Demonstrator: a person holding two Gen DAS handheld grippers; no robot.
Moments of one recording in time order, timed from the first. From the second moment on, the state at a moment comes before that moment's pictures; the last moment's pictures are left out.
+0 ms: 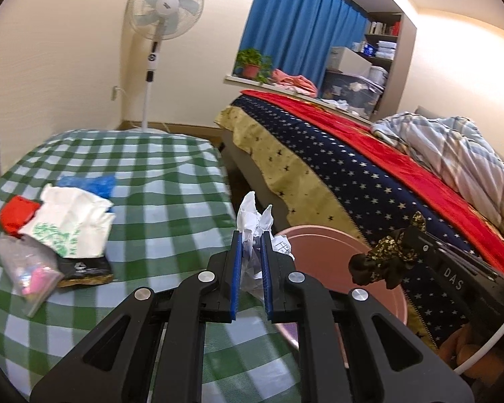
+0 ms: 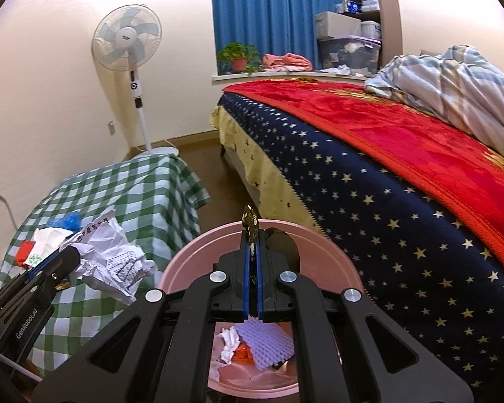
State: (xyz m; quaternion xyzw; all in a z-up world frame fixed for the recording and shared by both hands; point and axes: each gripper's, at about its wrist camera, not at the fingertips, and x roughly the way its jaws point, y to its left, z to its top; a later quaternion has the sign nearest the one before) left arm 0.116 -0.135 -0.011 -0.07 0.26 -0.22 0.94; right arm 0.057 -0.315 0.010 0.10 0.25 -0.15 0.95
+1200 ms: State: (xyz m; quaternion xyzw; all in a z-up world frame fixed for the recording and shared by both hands) left arm 0.104 -0.092 -0.011 -0.09 0.29 -0.18 0.94; right arm 0.042 -0.295 0.020 0.13 0.24 -0.10 0.96
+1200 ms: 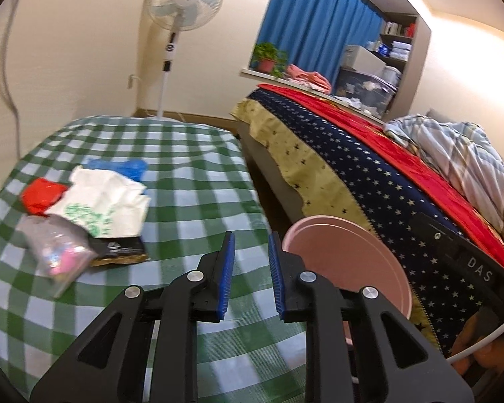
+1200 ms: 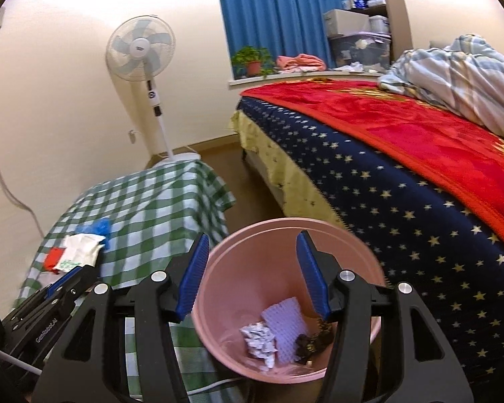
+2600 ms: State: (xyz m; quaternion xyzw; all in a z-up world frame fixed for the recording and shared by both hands) left arm 0.147 0.056 -0.057 -0.16 0.33 0.07 0.93; right arm 0.163 -0.149 -0.033 0.18 0.29 0.16 0.92
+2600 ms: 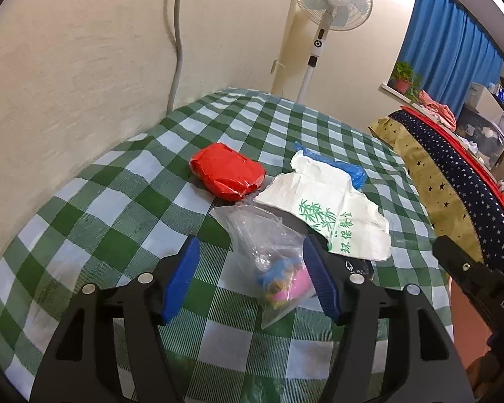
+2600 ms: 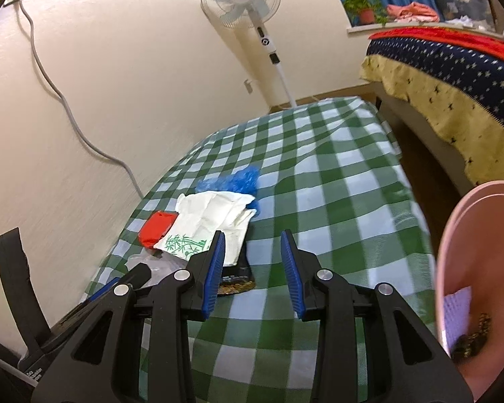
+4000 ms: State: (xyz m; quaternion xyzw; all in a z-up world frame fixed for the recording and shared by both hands) left arm 0.135 0.056 -0.037 -0.15 0.32 0.04 0.94; right arm 0.147 -0.127 -0.008 0.14 0.30 0.22 0.92
